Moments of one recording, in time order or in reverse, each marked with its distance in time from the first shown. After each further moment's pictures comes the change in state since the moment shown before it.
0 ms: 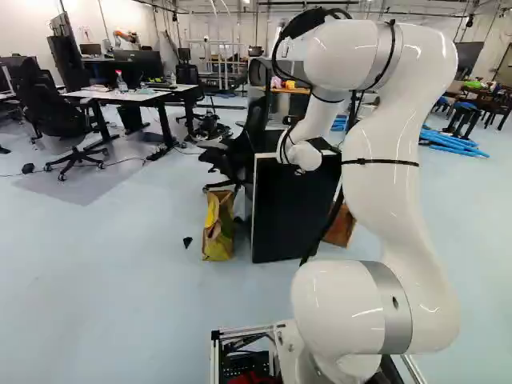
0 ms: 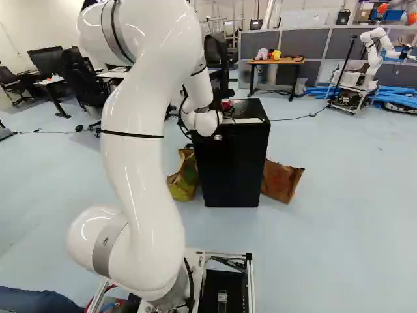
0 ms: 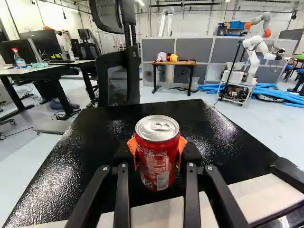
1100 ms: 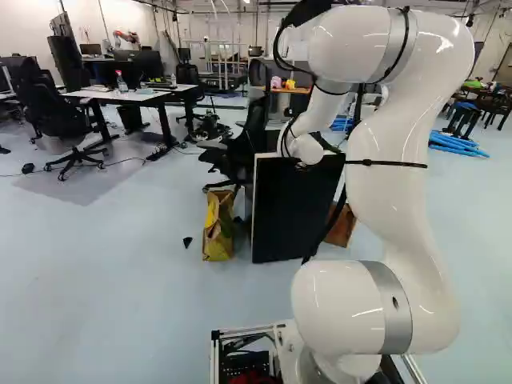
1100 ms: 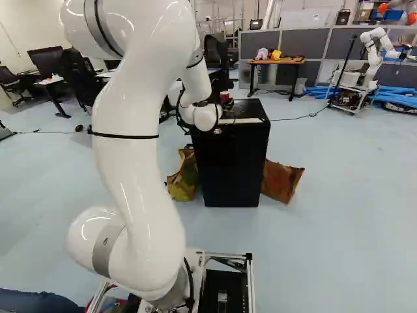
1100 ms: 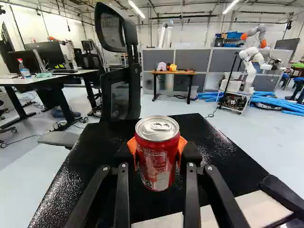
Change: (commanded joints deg) arm 0.2 4.1 1.0 0.0 -0.1 0.0
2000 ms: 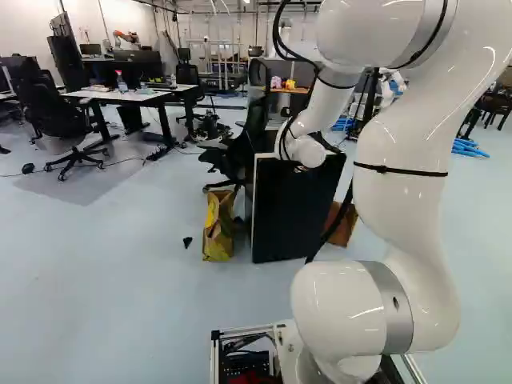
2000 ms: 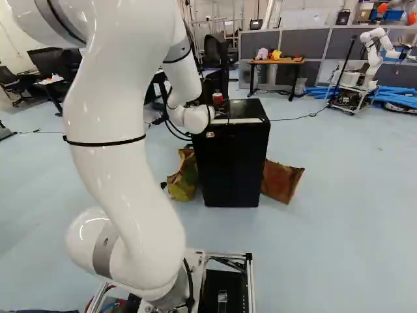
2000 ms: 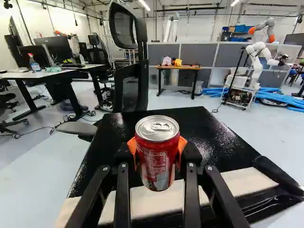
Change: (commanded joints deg) arm 2.2 9.9 11.1 0.1 -1.6 0.0
